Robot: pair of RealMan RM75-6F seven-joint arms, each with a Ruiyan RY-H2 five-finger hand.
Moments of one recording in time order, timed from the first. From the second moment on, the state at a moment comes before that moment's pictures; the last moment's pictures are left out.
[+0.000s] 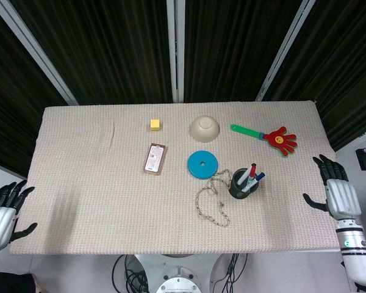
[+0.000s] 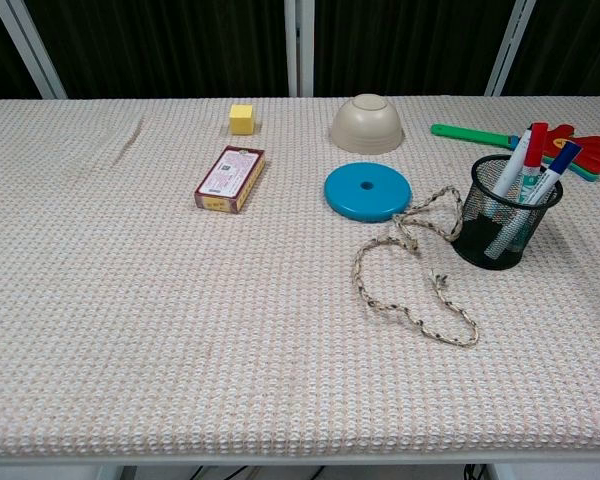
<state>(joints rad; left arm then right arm) -0.07 -1.11 0.02 -1.49 1.59 1.51 -0.05 0.21 -1.15 0.15 -1.64 -1.30 1.27 0.02</state>
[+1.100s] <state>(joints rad) -0.06 -1.11 0.01 -1.45 1.55 1.49 -0.11 0.57 -1.17 0.21 -1.84 -0.76 1.02 -0.39</state>
